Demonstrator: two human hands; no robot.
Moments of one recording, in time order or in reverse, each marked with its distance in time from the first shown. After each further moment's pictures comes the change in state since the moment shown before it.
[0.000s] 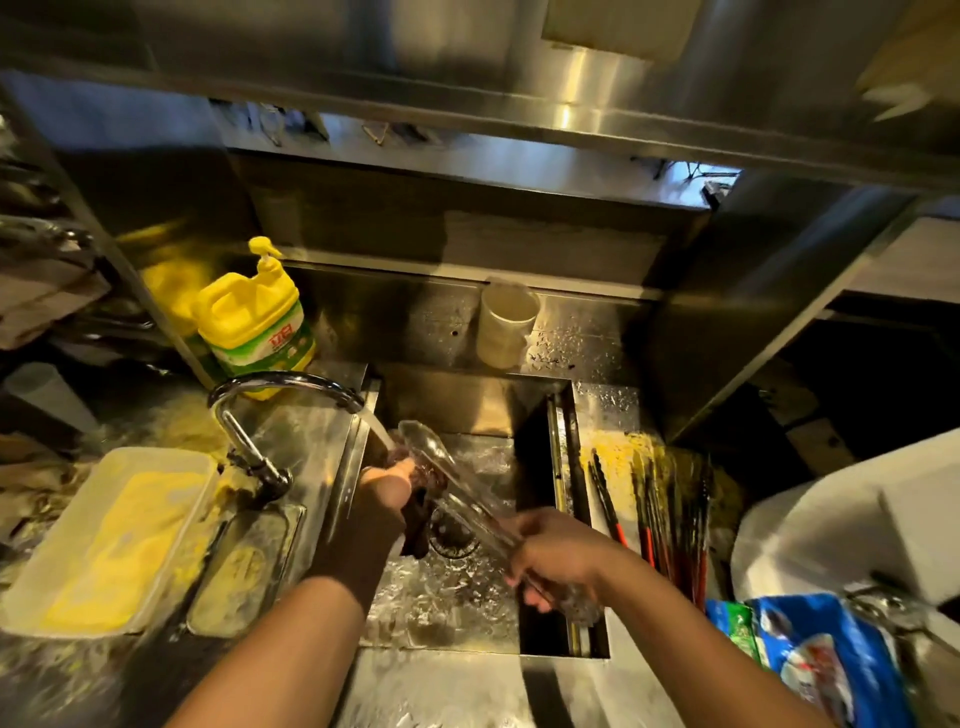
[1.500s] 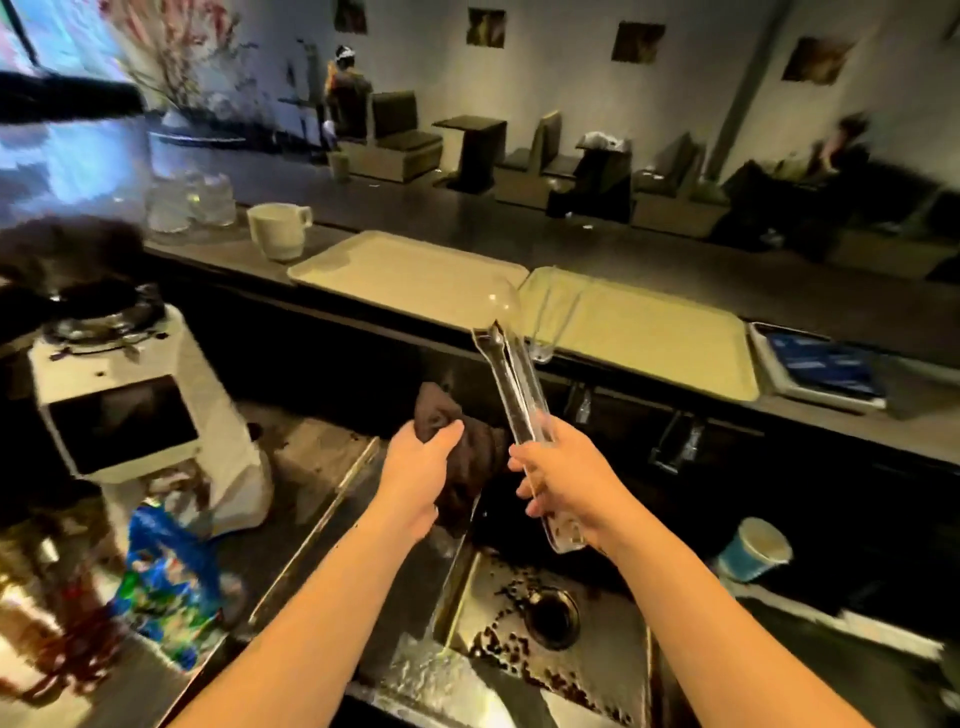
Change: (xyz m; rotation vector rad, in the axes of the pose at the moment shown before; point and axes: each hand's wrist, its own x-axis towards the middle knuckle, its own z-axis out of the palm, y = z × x) left_hand -0.631 -0.317 0.231 0.461 -1.427 0.421; right_hand -0.482 0.448 0.045 1.073 1.428 -0.037
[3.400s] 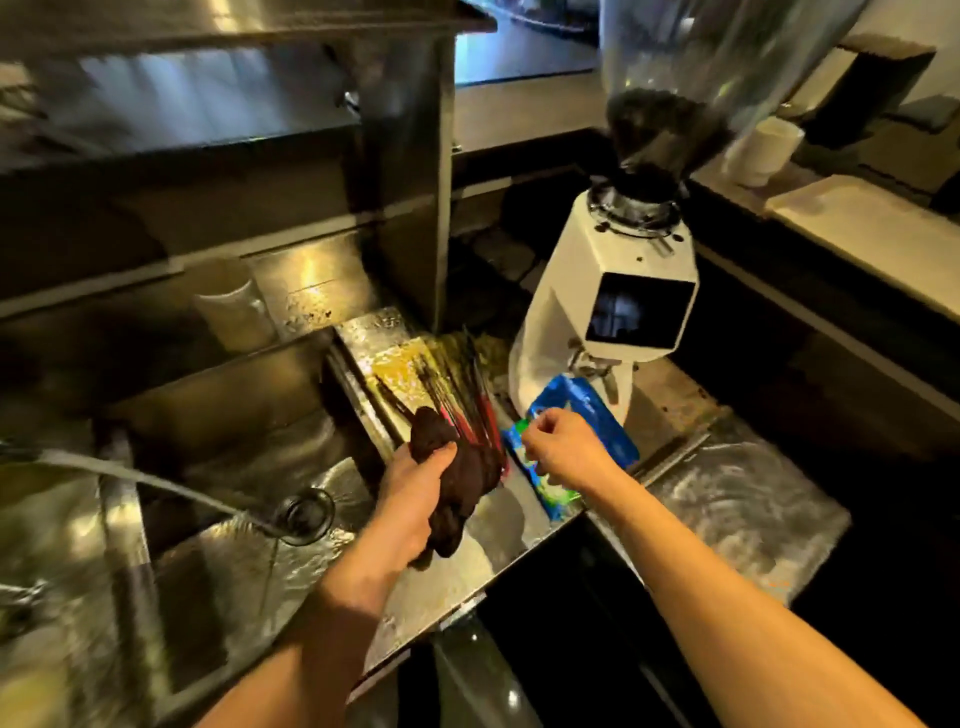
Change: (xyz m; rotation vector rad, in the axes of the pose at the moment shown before) left_hand -0.089 -0.029 -0.435 -0.160 0.700 -0.186; right_hand -0.002 0.038 0.449 -0.689 -0.456 -0.159
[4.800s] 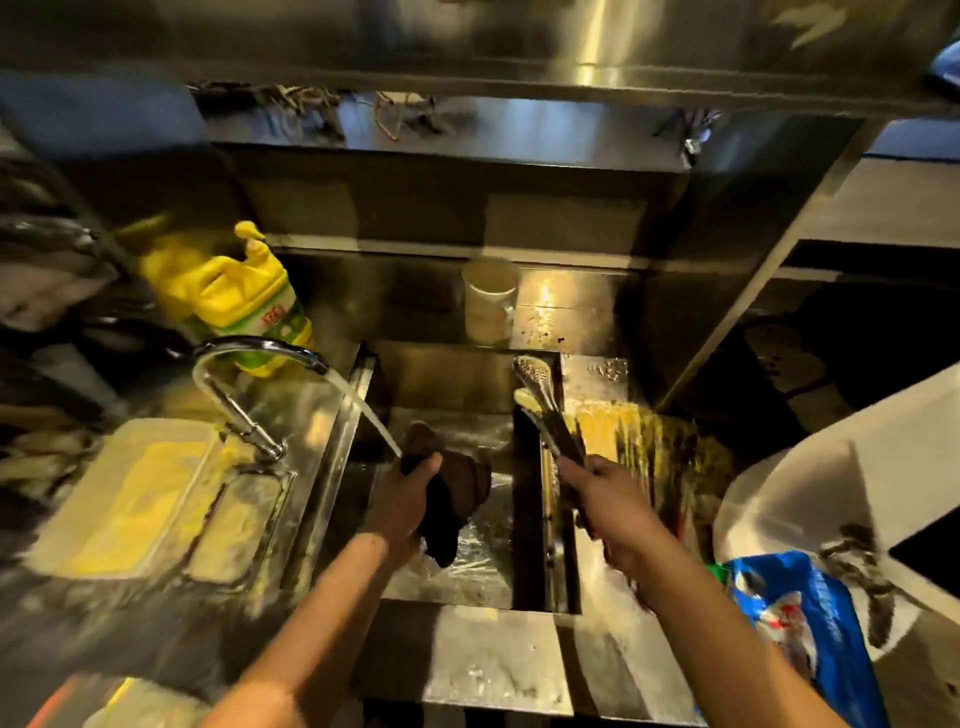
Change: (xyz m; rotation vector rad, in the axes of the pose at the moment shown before) left_hand 0.039 0.008 -0.164 -0.265 0.471 0.012; right_hand 0.042 -0.110 0.098 0.310 -0.566 -0.085
